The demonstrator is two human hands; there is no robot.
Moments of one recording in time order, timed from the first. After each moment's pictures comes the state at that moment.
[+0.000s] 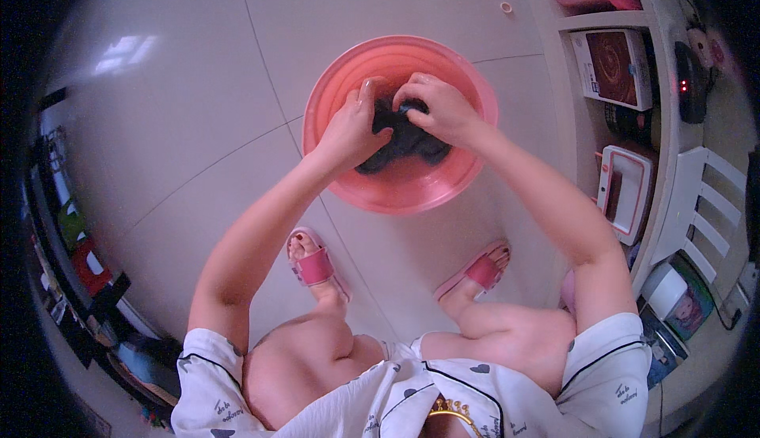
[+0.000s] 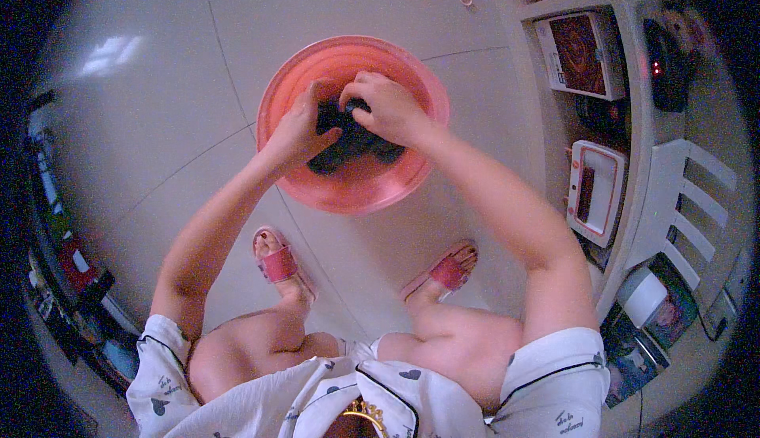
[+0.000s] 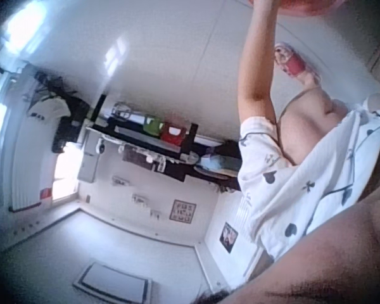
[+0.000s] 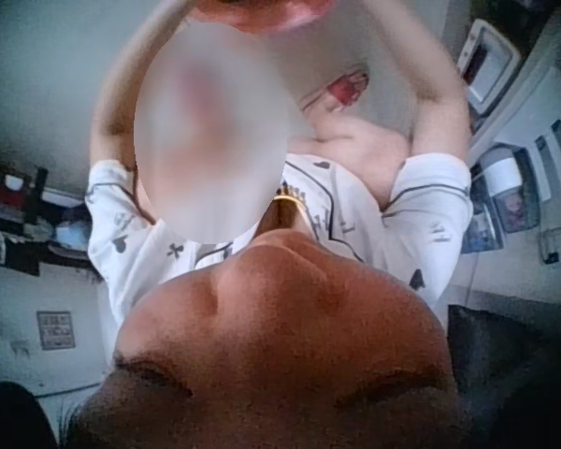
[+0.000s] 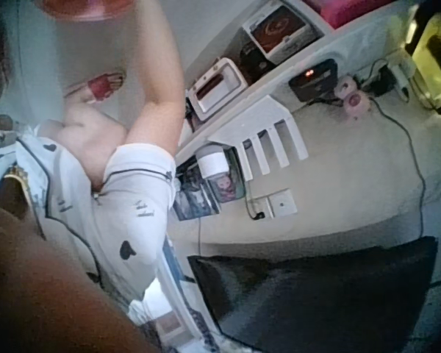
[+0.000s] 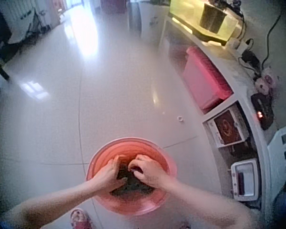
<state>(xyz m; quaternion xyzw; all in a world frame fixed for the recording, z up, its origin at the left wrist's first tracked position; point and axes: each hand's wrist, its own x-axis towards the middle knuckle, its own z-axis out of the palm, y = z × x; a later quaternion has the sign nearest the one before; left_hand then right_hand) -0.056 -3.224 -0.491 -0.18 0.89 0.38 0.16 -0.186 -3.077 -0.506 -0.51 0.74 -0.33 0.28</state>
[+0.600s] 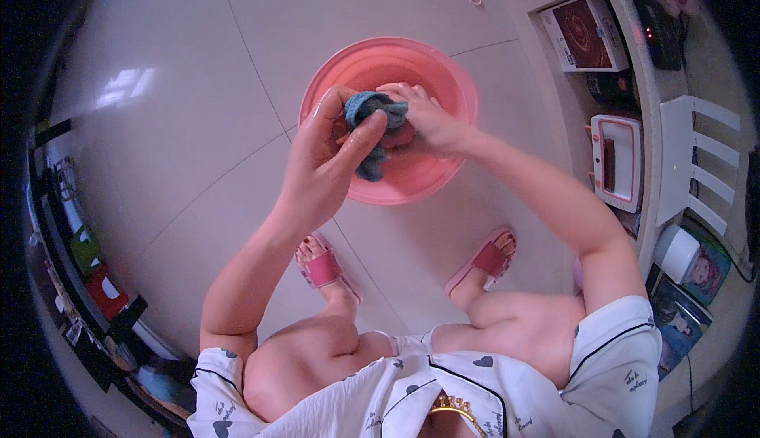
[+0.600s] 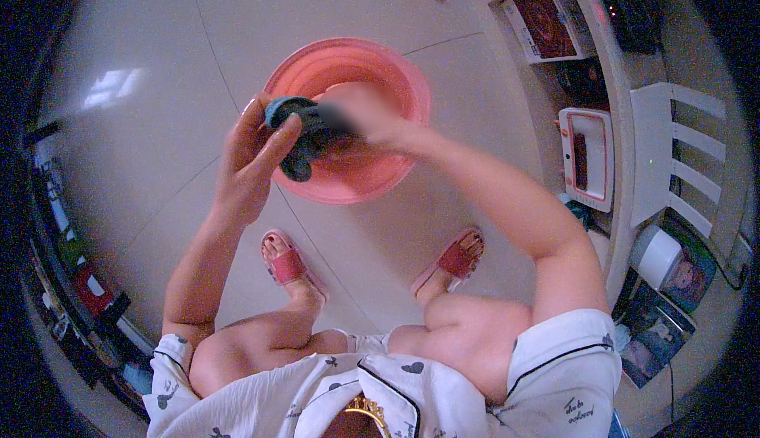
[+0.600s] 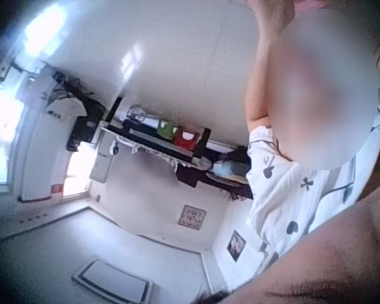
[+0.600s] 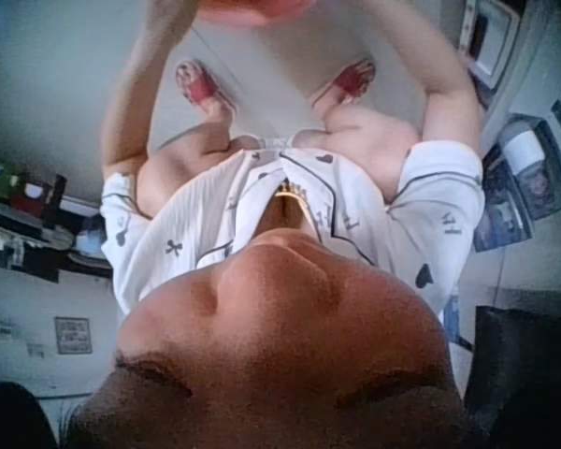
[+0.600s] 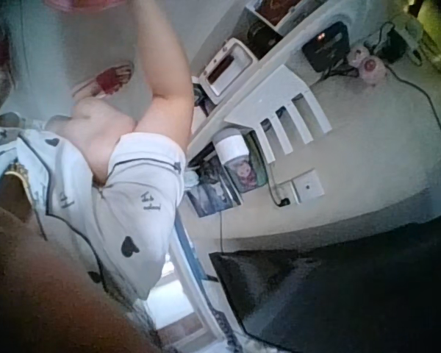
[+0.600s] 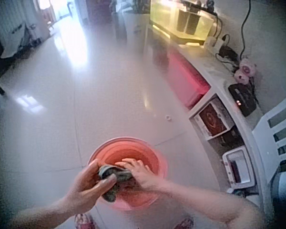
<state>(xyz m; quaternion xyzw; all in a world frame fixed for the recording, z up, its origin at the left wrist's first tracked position) -0.040 -3.209 -0.355 -0.20 0.61 0.77 0.03 -0.159 -3.069 -0.465 -0.50 0.69 -0.46 0.26</state>
